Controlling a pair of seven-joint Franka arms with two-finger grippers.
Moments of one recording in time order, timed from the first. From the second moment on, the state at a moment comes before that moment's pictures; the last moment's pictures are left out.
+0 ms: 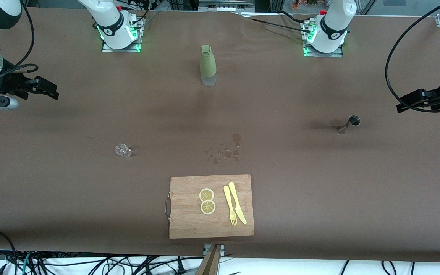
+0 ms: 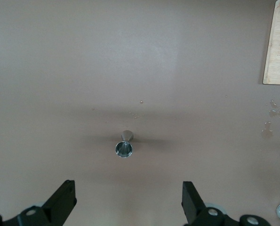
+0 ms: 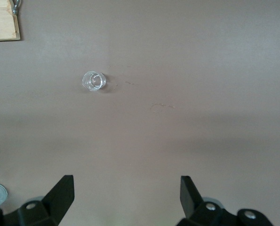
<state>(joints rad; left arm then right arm) -0.01 0.22 0.03 -1.29 -0.03 1.40 -0.07 0.02 -0.02 -0.02 -1.77 0.00 1.67 -0.01</state>
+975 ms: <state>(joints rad) 0.00 0.27 0.06 -1.31 -0.03 1.41 -0.02 0.01 0.01 -0.03 -1.77 0.00 1.65 -0.12</state>
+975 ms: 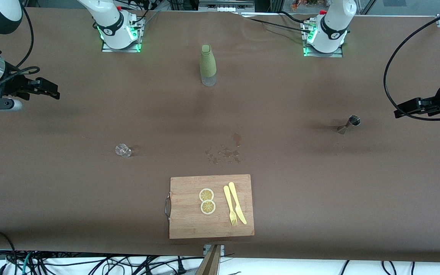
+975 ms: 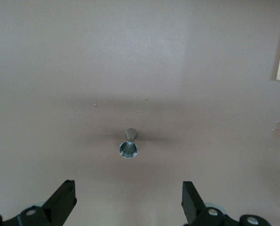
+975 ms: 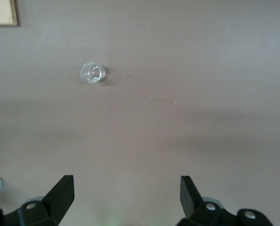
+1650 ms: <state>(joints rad) 0.27 0.31 0.31 -1.39 -0.41 1.36 1.08 -0.05 0.20 -0.20 -1.76 0.29 1.66 -0.98</state>
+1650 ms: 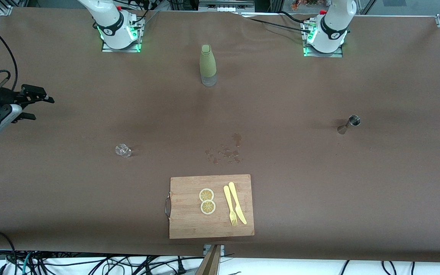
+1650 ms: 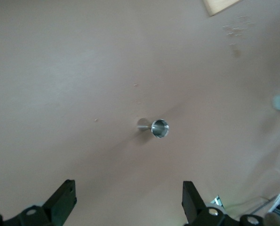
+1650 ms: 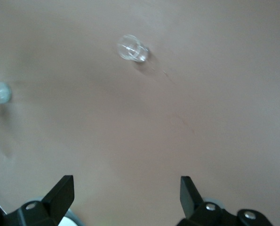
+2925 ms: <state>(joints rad) 0.37 0.89 0.51 -1.67 -1.13 1.15 2.62 -0.11 0.82 -0.17 -1.55 1.00 1.66 -2.24</state>
